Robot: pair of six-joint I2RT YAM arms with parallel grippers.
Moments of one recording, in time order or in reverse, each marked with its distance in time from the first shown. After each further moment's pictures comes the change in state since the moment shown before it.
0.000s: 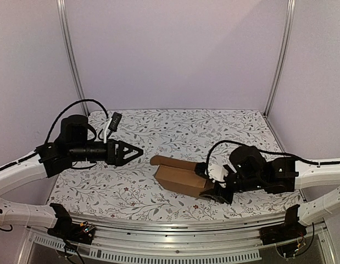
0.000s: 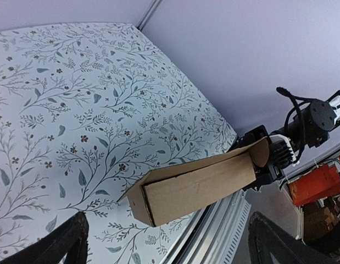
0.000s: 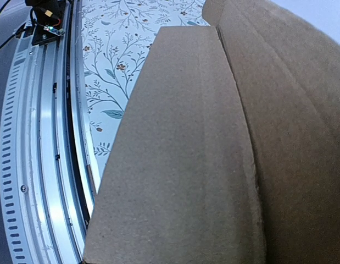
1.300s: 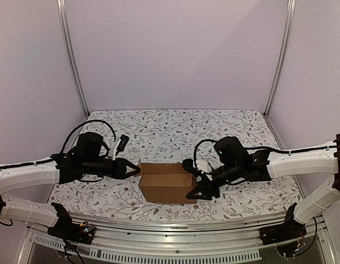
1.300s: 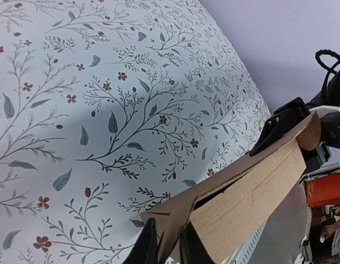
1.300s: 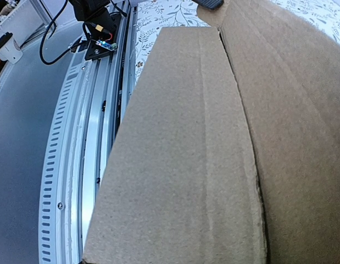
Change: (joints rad) left arm 0.002 0.111 -0.181 0.060 -0.055 -0.049; right arm -0.203 0.314 0.072 0.193 -0.574 -0.034
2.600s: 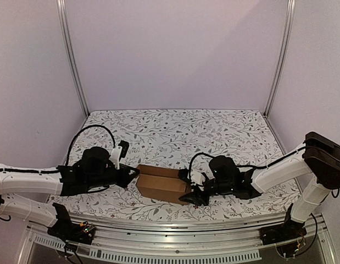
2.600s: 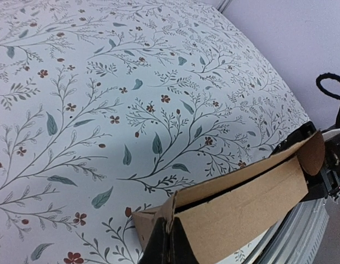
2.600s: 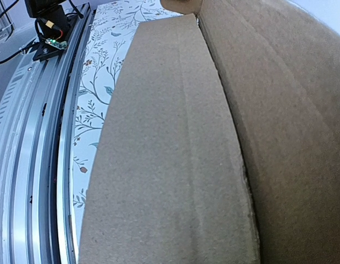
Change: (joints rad) left arm -0.195 0.005 -0.119 0.188 -0.422 0.013; right arm 0.051 0.214 -0.172 0.536 0.228 0.041
